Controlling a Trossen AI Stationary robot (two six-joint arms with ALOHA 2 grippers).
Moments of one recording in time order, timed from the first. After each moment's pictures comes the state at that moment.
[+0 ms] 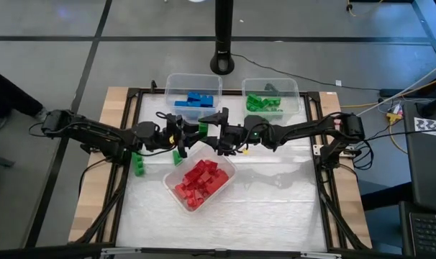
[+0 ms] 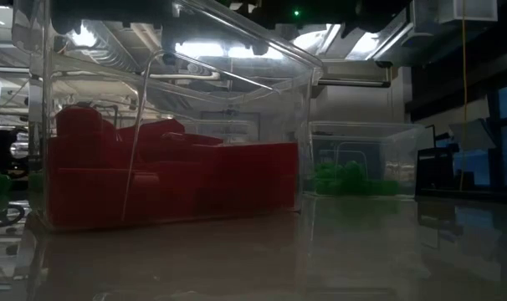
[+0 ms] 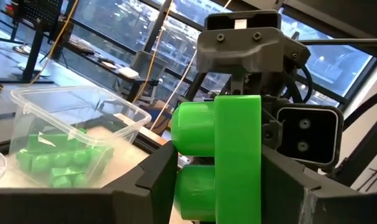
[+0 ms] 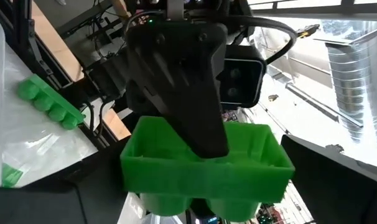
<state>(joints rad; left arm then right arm) -0.06 1.15 0.54 0.74 -0.33 -0.43 -0.02 1.72 1.13 0.68 0.03 -1.11</state>
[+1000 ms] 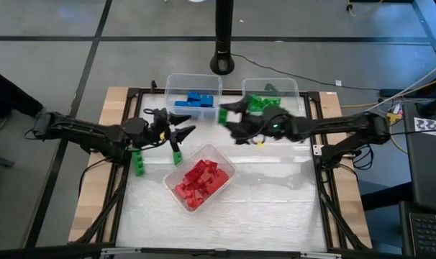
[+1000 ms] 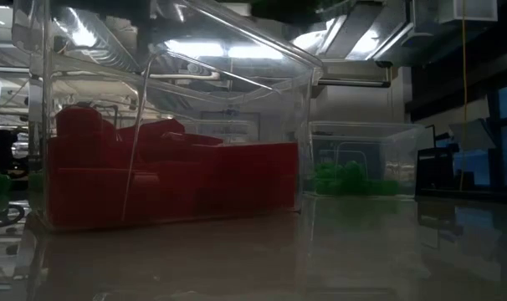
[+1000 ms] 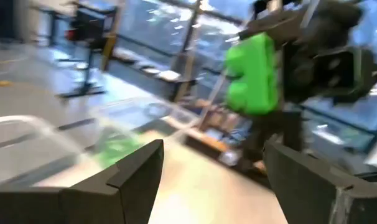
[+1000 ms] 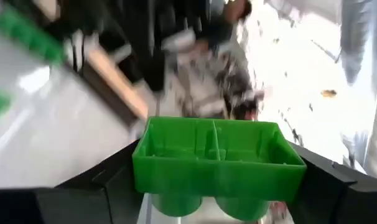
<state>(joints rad) -0.06 0.93 0.54 0.46 -0.46 -0.31 -0.03 1.46 1.13 0.29 0.27 -1.08</state>
